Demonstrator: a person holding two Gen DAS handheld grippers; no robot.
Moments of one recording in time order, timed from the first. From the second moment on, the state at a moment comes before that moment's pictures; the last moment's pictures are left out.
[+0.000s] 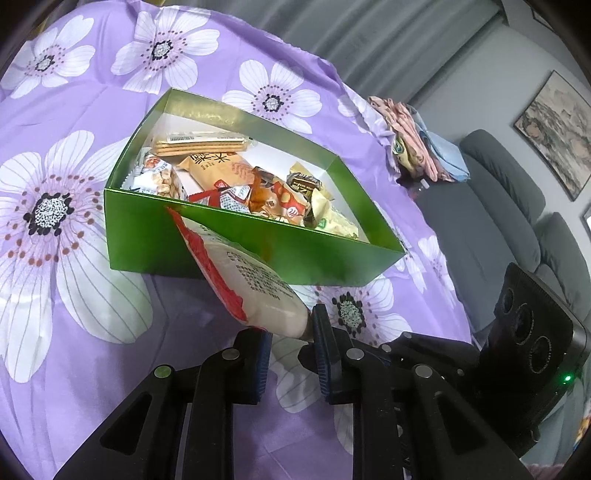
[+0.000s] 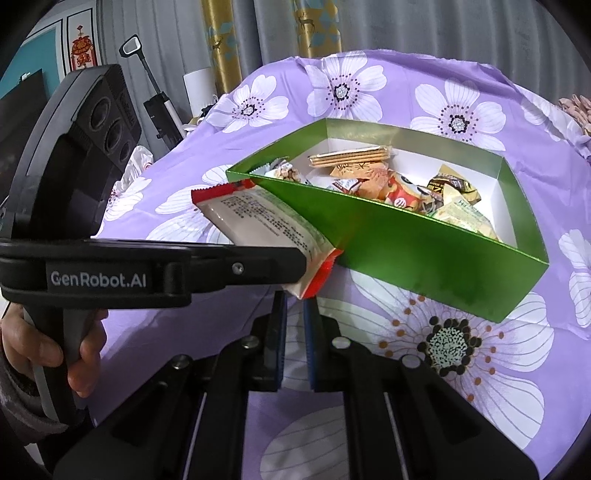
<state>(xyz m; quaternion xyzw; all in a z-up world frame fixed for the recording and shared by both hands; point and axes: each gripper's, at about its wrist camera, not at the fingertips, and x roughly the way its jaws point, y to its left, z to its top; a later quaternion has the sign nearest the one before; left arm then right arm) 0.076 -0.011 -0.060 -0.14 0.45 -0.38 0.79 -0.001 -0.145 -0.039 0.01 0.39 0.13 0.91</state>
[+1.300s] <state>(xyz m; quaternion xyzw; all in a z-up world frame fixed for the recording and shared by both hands) 0.073 0.057 -0.081 -0.14 0.50 -0.25 0.82 0.014 -0.129 -0.069 0.10 0.44 0.18 0.87</state>
